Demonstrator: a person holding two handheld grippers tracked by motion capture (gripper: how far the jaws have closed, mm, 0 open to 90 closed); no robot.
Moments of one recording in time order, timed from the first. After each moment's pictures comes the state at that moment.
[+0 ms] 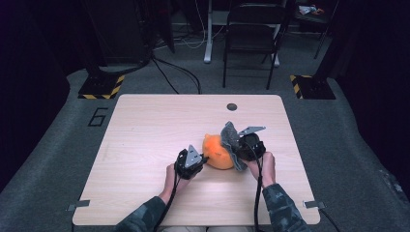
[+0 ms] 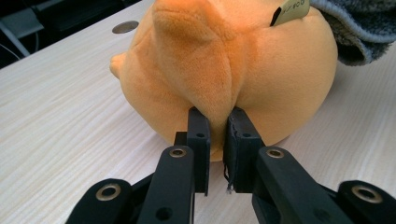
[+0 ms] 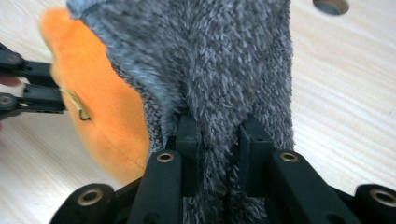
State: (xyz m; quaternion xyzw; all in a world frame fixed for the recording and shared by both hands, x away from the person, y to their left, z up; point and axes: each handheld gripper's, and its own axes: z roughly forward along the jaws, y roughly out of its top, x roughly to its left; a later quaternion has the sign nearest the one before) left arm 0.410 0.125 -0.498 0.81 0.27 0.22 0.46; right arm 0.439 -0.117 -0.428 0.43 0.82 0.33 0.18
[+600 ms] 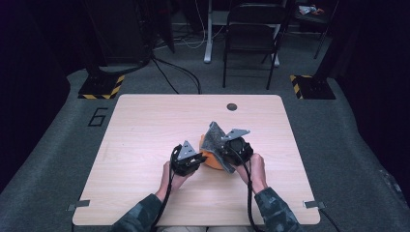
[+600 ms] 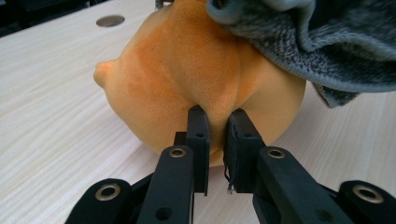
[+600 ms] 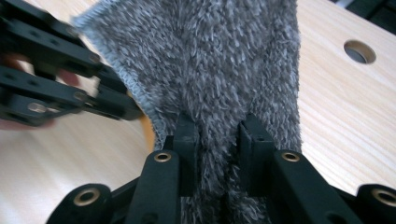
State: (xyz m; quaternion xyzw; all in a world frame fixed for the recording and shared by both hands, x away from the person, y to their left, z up) left arm 0.415 0.136 -0.486 0.81 0.29 0.17 0.48; right arm 0.416 -0.074 -0.412 0.36 0.85 0.33 0.20
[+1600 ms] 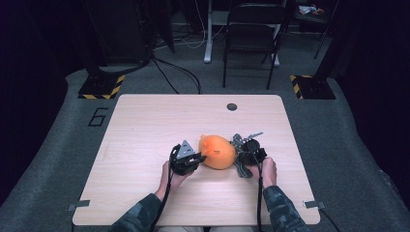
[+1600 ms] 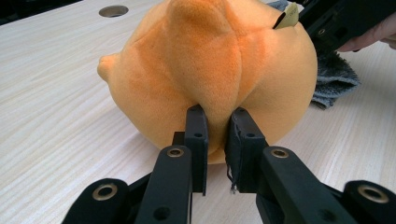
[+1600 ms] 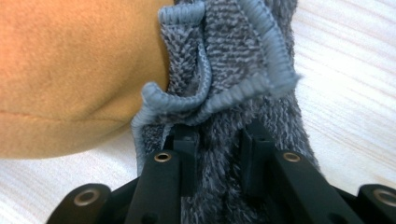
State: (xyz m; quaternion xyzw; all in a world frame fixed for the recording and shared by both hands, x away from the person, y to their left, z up) left arm 0.420 0.140 -0.491 0.81 0.30 0.16 0.48; right arm 0.462 -0.134 -0.491 0.49 0.83 0.24 0.13
